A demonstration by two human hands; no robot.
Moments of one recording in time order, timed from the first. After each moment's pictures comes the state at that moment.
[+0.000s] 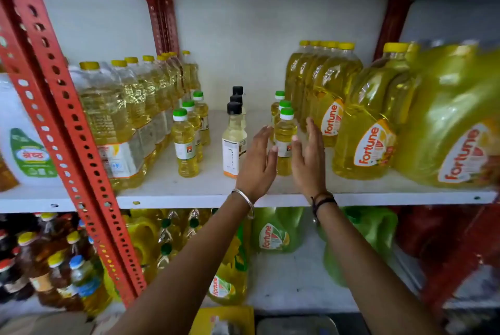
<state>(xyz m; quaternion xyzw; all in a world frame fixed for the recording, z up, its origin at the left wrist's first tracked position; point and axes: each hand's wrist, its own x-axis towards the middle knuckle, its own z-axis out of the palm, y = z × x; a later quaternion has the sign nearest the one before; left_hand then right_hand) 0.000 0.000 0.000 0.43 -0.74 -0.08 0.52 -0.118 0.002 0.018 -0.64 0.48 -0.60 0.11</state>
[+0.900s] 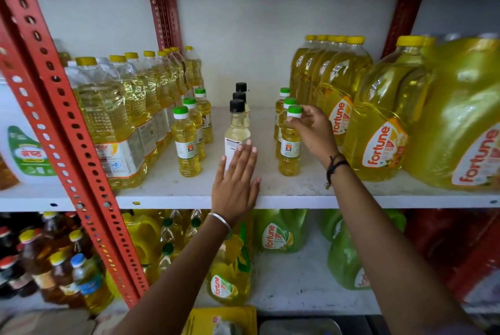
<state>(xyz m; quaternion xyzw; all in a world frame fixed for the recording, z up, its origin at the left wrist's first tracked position) 0.051 0.004 -0.050 0.54 -0.73 0.26 0.32 -0.133 -0.059 0.059 -0.63 0.46 -0.57 0.25</state>
